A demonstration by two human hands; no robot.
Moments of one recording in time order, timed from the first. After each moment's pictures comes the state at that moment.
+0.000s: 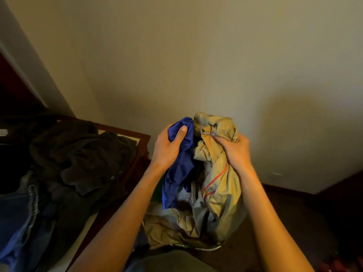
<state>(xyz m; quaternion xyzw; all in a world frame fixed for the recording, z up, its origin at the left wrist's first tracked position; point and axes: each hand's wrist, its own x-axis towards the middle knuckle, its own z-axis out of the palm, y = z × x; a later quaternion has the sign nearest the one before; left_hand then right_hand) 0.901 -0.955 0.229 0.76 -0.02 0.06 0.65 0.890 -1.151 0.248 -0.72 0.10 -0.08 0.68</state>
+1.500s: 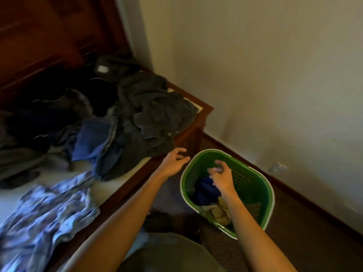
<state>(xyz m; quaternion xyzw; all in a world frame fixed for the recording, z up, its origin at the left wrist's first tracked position) 0.807 -0.832 0.071 0.77 0.29 -0.14 0.56 0.860 -1.033 0.025 -0.79 0.10 0.26 0.55</state>
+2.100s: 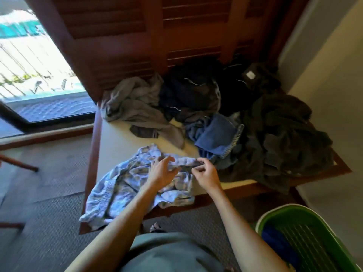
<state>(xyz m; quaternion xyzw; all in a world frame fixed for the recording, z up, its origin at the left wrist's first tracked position) 0.492 -0.575 0.052 0.78 0.54 0.02 0.30 0.654 -0.671 0.038 -0.78 -0.33 0.36 0.40</state>
